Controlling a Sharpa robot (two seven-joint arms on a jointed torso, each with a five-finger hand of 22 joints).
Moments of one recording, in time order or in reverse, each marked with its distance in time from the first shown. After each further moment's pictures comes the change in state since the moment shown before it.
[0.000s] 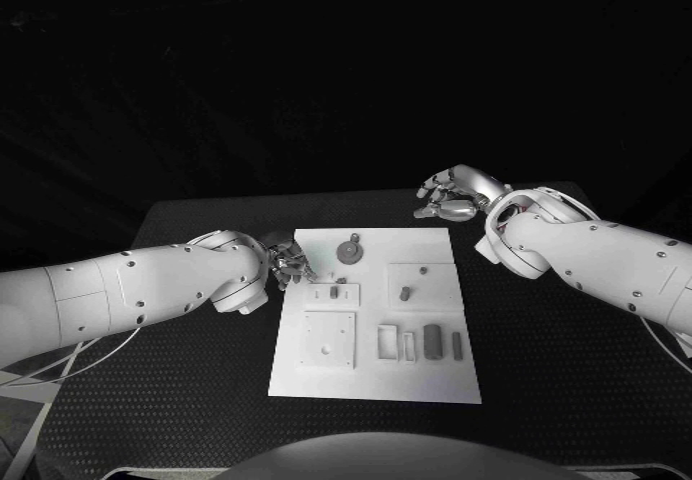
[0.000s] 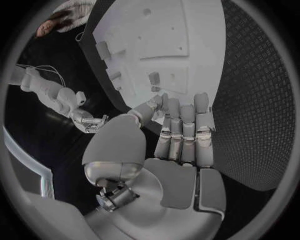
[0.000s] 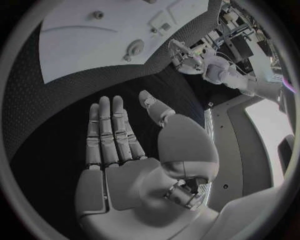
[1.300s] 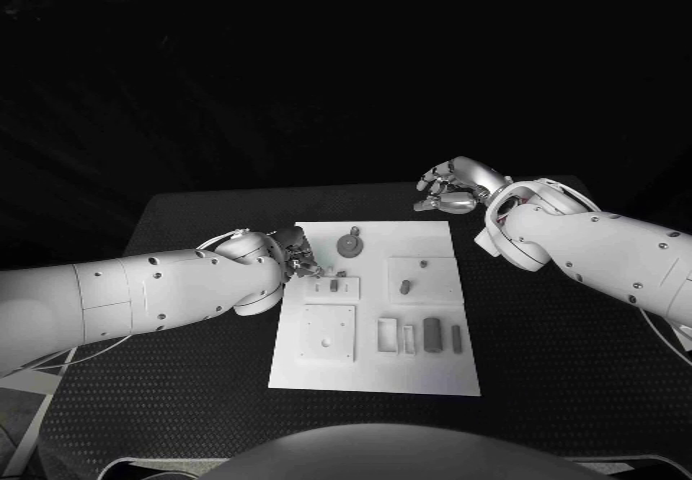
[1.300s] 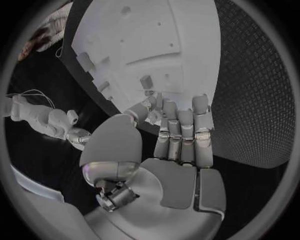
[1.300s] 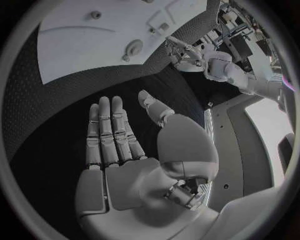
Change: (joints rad) left arm -0.021 0.057 -0.003 0.026 -0.242 -0.066 -0.174; left_hand -0.057 -0.048 -0.010 0.065 0.000 0.034 -0.034 0.079 0.001 0.032 -0.043 0.131 0.034 0.033 -0.050 0.131 -0.012 -0.008 0.039 -0.044 0.132 0.000; right arm 0.003 0.003 0.000 0.001 0.005 0.009 0.000; right_hand 0.012 0.004 -0.003 -0.003 0.000 -0.011 0.001 0.000 0.000 -0.007 0.011 -0.004 -0.013 0.000 0.000 -0.008 0.006 0.000 -0.004 0.001 0.000 0.003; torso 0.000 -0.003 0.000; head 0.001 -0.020
